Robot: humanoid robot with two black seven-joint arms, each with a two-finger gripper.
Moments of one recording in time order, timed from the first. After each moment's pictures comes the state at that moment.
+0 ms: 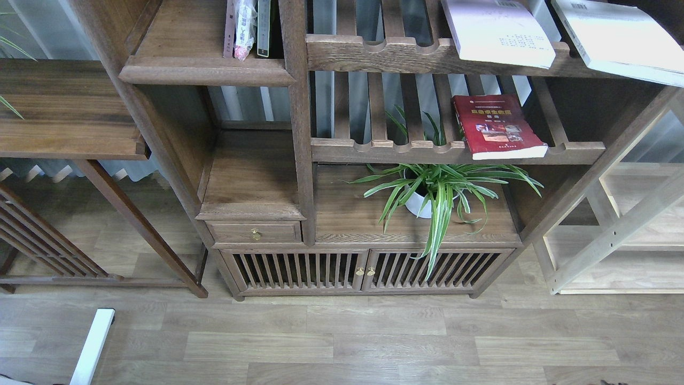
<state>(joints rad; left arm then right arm) -0.08 0.07 -0.25 -0.25 0.03 0.20 0.13 0.15 -0.21 -0.01 0.00 -0.04 -0.03 0.25</state>
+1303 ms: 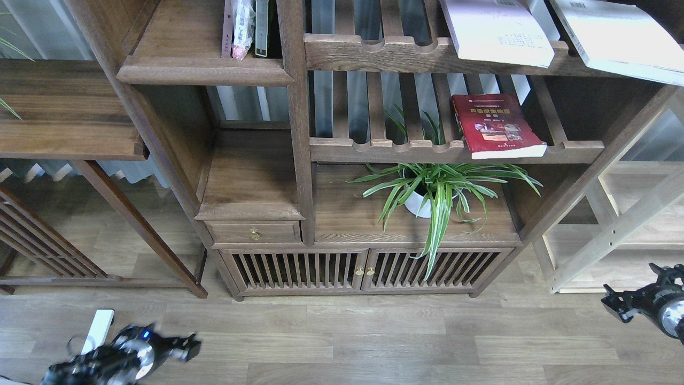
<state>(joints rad) -0.44 0.17 0.00 -0.46 0.17 0.06 -0.09 0.40 -0.50 -0.05 0.00 -0.34 0.19 0.49</state>
